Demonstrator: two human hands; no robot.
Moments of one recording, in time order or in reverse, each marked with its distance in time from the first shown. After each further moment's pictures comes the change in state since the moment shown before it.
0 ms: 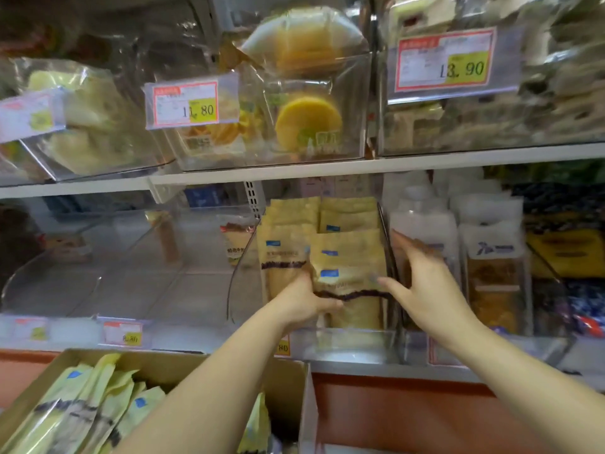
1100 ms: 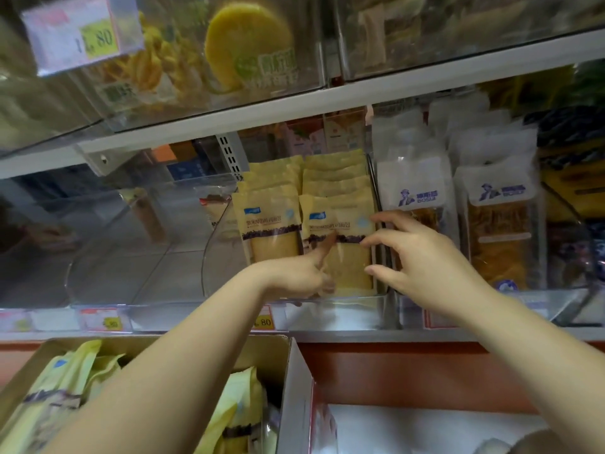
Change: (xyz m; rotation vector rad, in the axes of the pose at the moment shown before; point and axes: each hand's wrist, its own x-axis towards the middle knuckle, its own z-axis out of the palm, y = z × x) left_hand 0.013 0.018 0.013 0.451 -0.393 -0.197; right_hand -0.008 0.026 0.002 -0.141 -0.199 -0.136
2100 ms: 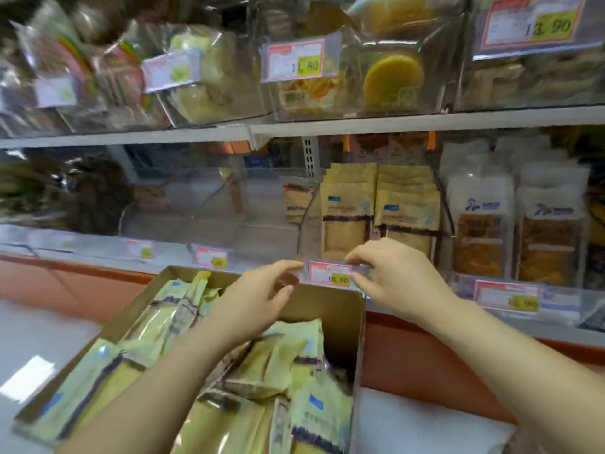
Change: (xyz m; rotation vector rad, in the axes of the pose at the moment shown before) left_hand -0.191 -0.104 0.034 0.109 0.740 0.134; right_hand -0.030 -0.137 0.024 -0.105 -0.035 -0.287
